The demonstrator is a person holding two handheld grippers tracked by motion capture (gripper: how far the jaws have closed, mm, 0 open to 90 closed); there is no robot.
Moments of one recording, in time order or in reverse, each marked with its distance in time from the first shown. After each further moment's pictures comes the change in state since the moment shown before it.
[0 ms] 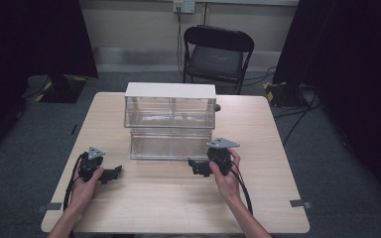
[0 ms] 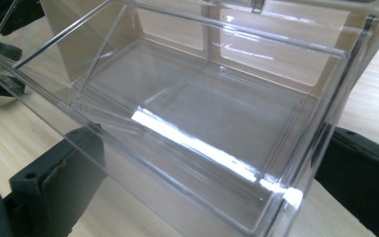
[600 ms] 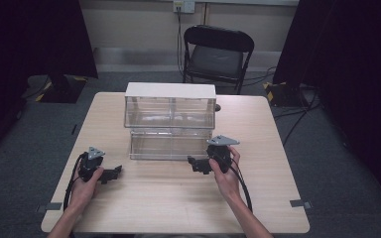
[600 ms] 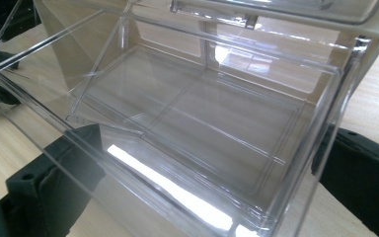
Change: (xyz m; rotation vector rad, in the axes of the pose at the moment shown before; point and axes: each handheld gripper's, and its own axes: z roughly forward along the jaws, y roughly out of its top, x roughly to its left) left arm 0.000 0.000 0.000 0.000 0.000 0.000; right arm -0.002 0.006 0.002 -0.007 -0.004 0.012
